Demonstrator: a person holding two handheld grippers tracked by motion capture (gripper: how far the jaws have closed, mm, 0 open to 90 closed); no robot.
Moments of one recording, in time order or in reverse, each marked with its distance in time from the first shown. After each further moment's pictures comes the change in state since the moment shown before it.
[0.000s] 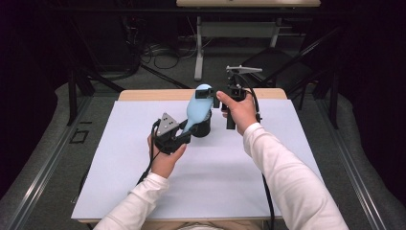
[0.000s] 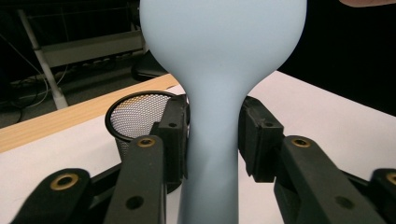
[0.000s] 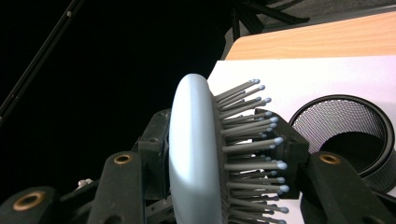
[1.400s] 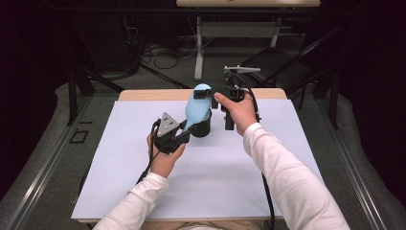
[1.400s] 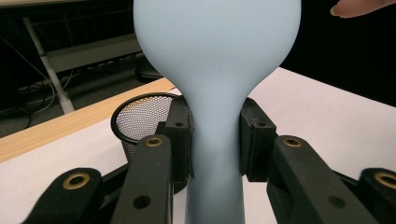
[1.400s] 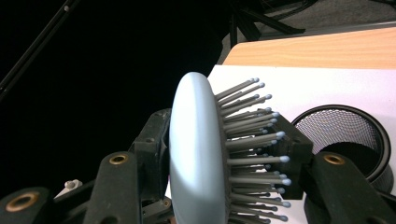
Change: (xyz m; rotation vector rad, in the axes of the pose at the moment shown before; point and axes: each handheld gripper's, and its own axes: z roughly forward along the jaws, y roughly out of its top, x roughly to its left) left arm -0.001 0.002 -0.002 0.006 0.011 0.043; right arm 0.005 -0.002 0.003 -0.015 -0.013 -0.057
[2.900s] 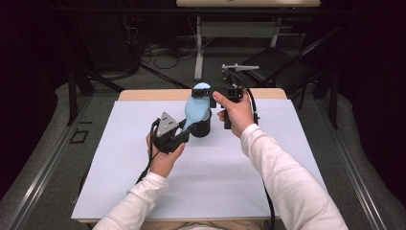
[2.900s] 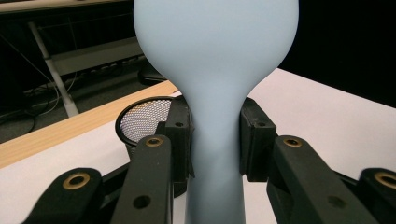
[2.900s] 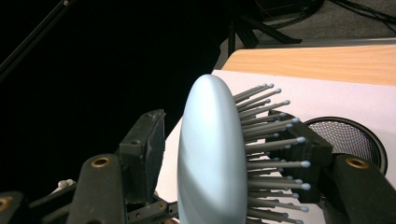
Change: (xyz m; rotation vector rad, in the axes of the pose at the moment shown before) left arm 0.000 0.003 -0.002 -0.012 0.011 0.007; right arm 0.009 0.002 0.000 -0.015 -0.018 -0.067
